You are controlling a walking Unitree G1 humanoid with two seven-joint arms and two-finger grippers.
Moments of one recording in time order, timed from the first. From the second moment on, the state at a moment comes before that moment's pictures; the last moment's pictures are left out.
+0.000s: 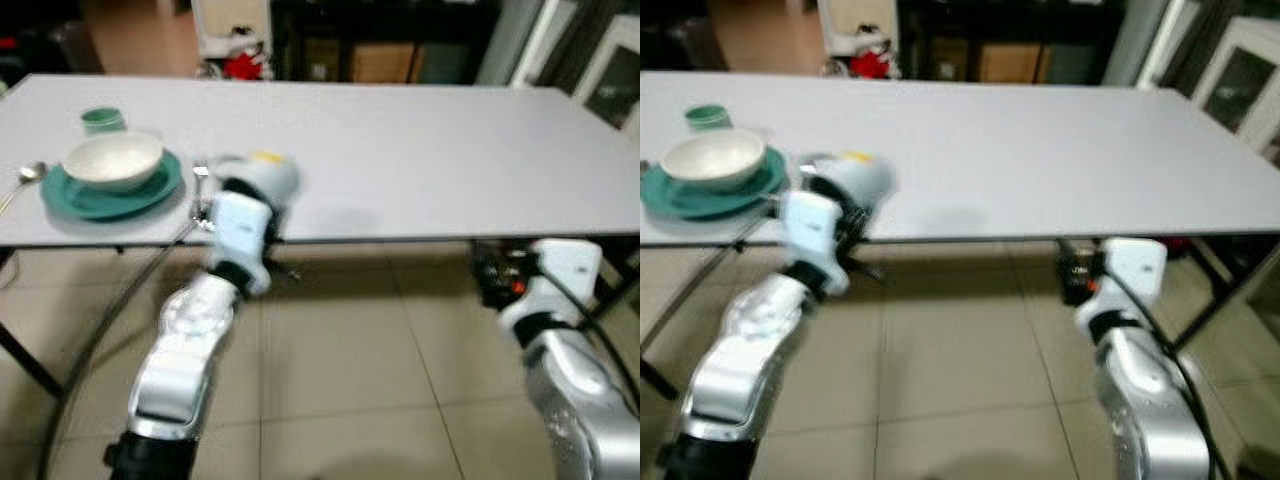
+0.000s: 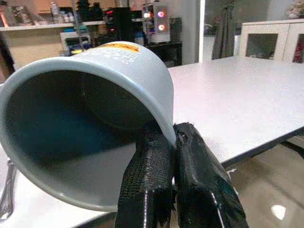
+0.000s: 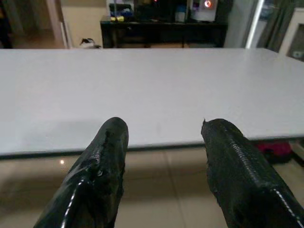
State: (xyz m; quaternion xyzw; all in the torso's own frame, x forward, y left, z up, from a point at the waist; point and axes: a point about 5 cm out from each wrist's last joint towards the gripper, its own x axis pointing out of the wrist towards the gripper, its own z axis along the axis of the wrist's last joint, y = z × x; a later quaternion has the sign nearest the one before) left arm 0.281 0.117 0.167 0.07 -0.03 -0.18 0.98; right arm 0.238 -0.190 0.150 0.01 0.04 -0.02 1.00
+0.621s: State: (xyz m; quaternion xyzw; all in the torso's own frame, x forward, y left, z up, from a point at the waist) left arm 0.283 0.122 0.169 0.08 -0.03 -0.17 0.98; right arm 0.240 -0.187 0.153 0.02 0.03 -0.01 1.00
